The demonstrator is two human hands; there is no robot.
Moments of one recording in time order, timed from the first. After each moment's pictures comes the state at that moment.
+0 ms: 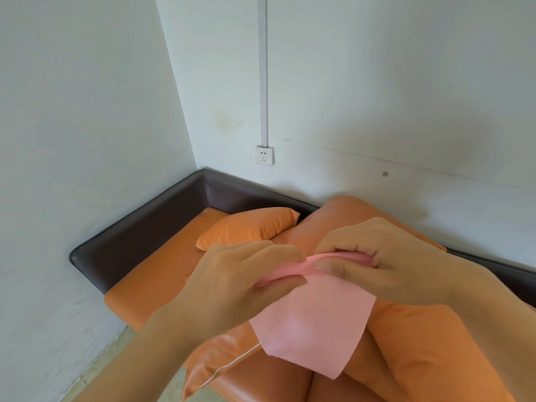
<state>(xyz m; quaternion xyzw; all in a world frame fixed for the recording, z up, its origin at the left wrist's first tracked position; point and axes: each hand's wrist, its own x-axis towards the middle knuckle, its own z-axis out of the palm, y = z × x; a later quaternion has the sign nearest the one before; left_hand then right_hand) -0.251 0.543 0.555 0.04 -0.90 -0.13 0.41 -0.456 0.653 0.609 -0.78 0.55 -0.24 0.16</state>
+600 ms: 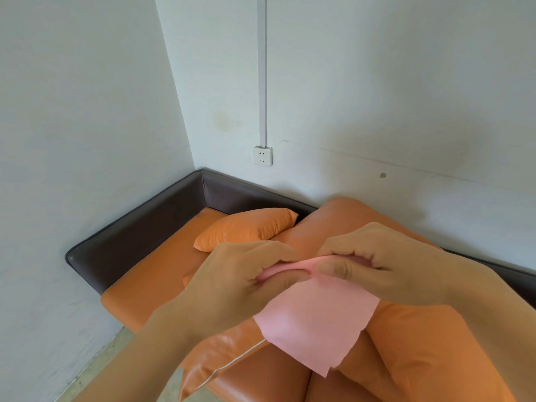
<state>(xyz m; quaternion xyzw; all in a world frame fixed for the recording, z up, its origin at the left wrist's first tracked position) -0.254 0.547 0.561 0.09 -0.91 -0.22 0.35 -0.466 0.648 0.592 -0.72 0.65 -0.17 0.18</state>
